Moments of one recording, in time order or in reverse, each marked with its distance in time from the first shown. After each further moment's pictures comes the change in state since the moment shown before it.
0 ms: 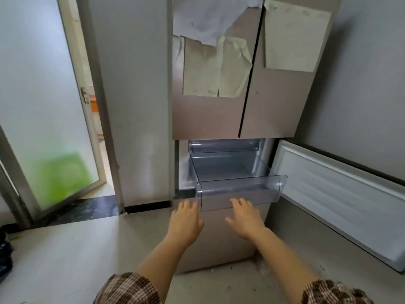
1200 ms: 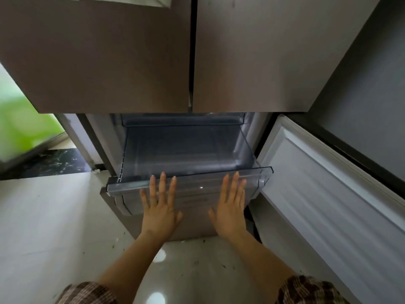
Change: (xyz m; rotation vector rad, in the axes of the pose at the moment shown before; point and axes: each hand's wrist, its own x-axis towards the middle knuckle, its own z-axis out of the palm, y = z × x) left_hand 0.259 0.094 0.205 0.219 0.078 -0.145; right_hand 0.264 0.232 0.085 0.140 -0.015 -0.052
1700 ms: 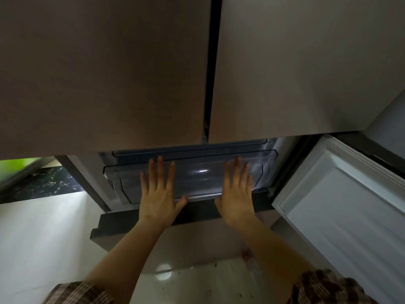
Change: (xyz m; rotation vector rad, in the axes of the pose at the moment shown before) left_hand 0.158 -0.051 0.029 0.068 0.143 0.071; right_hand 0.159 -0.016 0.010 -0.153 0.062 -0.013
